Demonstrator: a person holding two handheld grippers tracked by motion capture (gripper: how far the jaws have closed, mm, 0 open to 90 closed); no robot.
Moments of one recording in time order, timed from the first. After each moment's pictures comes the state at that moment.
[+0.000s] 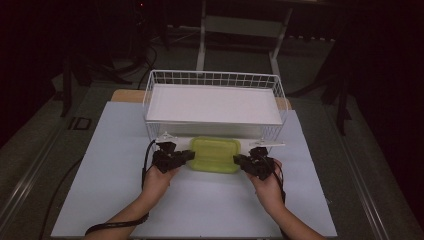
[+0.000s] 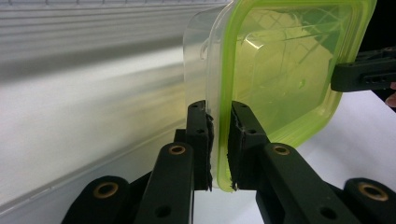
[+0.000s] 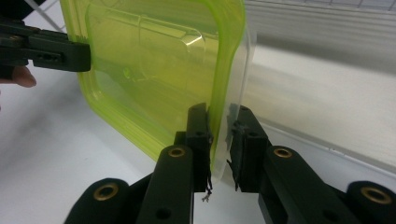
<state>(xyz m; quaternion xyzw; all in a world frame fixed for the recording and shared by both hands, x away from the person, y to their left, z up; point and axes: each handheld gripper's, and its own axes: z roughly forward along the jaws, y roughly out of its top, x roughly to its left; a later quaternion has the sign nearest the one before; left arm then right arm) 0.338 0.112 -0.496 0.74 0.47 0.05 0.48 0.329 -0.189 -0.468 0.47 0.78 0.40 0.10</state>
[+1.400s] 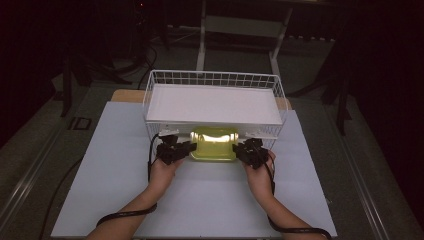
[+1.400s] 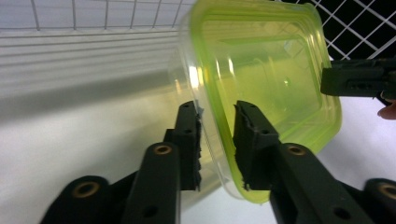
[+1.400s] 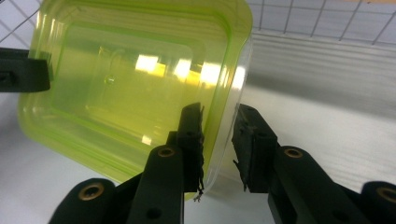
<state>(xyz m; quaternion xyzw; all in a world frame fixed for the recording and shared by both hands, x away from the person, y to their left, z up) 0.368 0.108 -0.509 0.72 0.48 0.08 0.49 0.366 -0.178 -0.485 0.50 0.75 0.40 0.17</state>
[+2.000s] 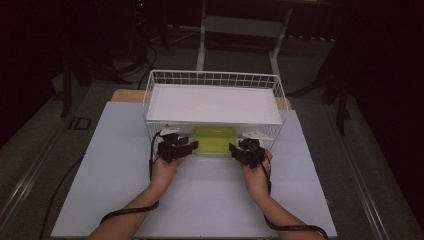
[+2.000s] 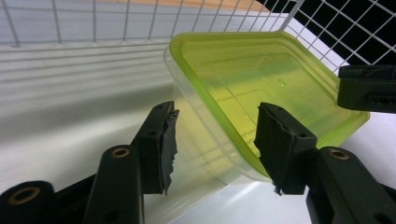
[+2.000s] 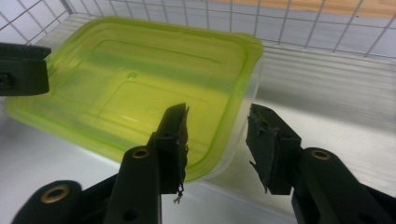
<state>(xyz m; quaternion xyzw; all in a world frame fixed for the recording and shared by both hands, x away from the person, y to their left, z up) 0.375 0.106 -0.514 0.71 0.49 0.11 0.49 0.369 -0.169 -0.491 0.50 0.74 0.40 0.20</state>
